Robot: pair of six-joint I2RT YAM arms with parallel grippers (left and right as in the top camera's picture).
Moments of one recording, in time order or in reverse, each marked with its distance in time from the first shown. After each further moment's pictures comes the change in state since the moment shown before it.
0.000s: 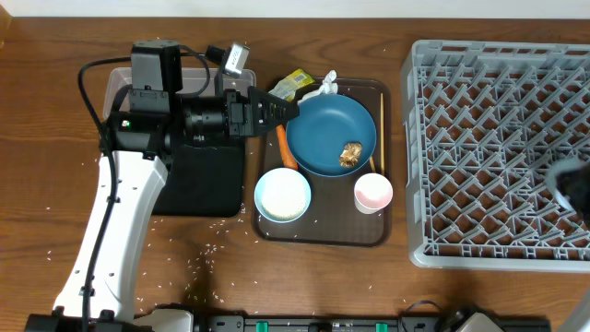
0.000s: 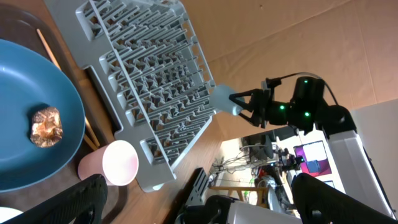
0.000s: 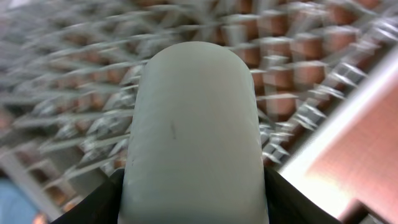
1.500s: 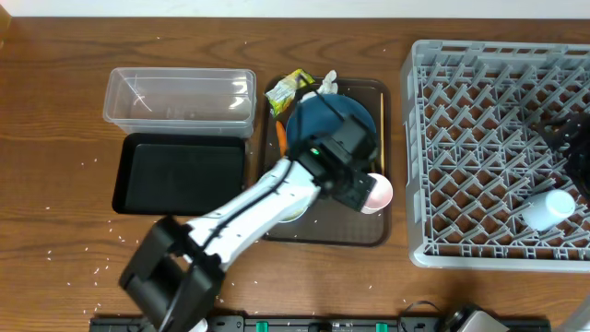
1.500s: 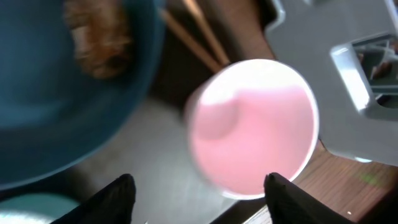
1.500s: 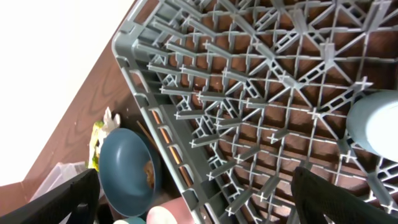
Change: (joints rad) left arm -0.729 0.351 0.000 -0.060 -1.054 0.135; right arm 0.084 0.089 0.180 -0.033 -0.395 -0.003
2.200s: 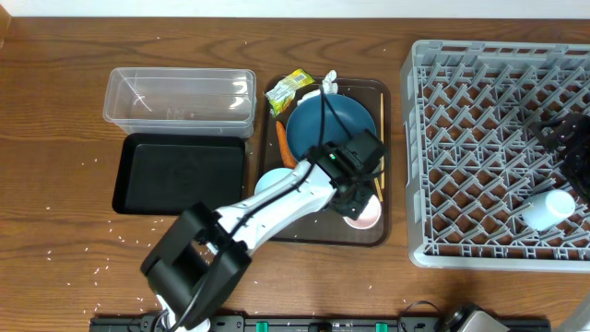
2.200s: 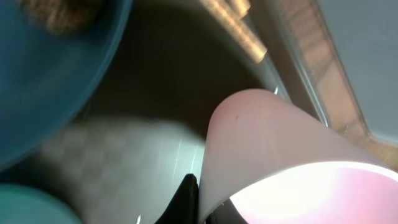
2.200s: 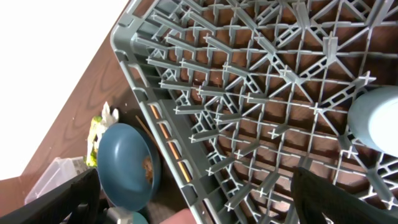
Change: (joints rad) left arm -0.015 0.083 0.013 -0.092 -0.018 0.003; right arm 0.008 0.000 0.000 -0.016 0.002 -0.018
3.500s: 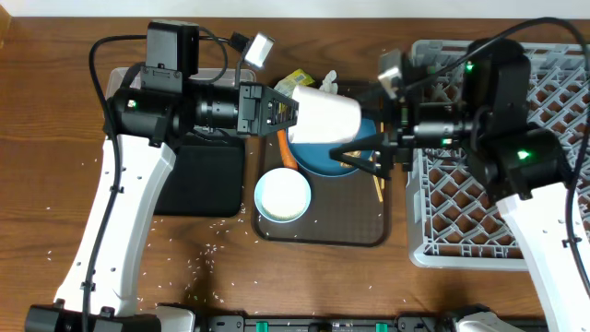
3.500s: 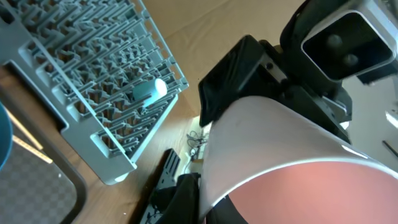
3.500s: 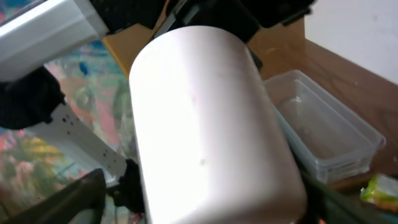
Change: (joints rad) left arm 0.661 -0.366 0.204 -0.063 1.202 -0.023; right arm 0.925 0.001 0.000 0.547 -0.646 -0.381
